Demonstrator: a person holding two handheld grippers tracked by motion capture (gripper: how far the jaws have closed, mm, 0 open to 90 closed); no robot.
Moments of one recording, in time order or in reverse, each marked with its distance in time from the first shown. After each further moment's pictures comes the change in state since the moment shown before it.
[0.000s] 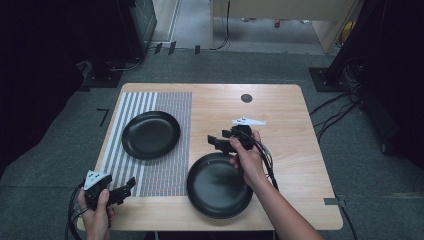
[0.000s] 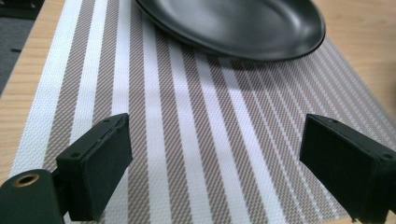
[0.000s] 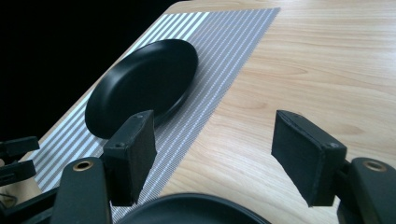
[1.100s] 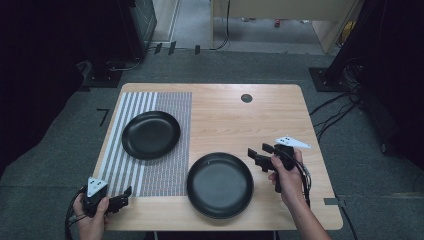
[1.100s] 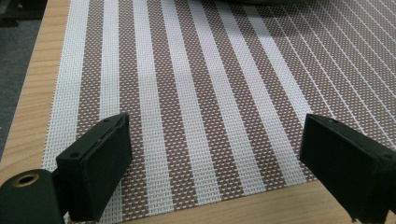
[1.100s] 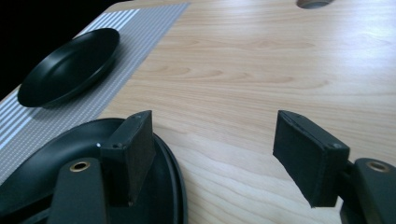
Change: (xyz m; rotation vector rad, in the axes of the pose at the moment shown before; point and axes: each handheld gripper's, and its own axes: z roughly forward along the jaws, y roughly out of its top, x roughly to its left) left arm 0.012 -0.020 0.001 0.075 0.057 0.111; right arm -0.070 -0.056 -0.085 -0.069 -0.164 0.018
